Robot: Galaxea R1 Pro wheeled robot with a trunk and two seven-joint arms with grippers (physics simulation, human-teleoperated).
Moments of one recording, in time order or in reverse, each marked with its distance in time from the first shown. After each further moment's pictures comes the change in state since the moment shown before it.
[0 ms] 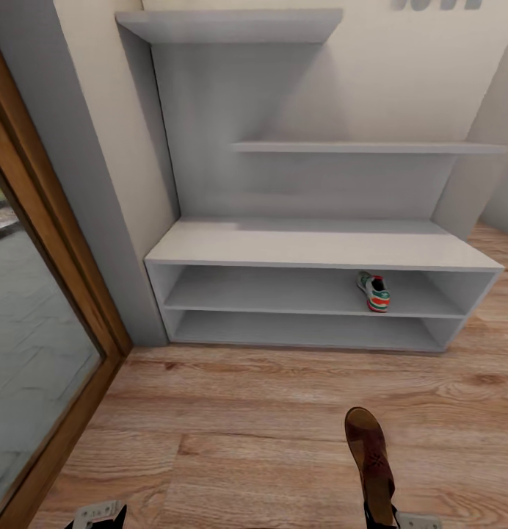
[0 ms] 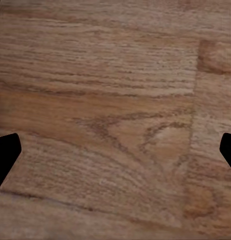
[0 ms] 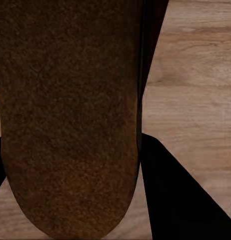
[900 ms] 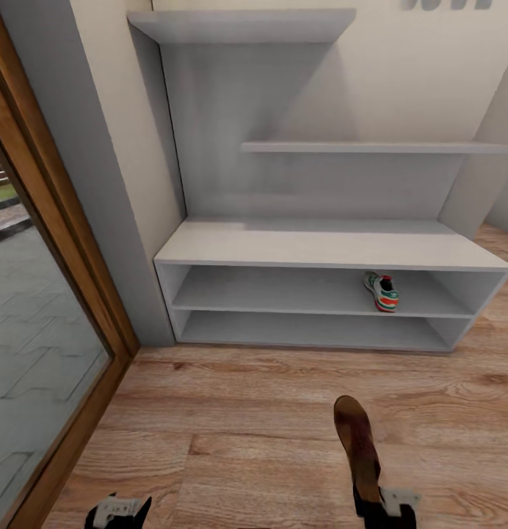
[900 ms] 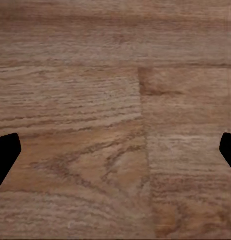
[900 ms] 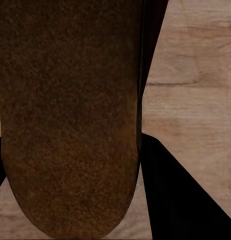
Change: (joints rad) left arm -0.001 -0.010 -0.056 -0.012 -0.035 -0.113 -0.192; right arm -0.051 0.014 0.014 -0.069 0.024 0.195 0.003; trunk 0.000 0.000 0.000
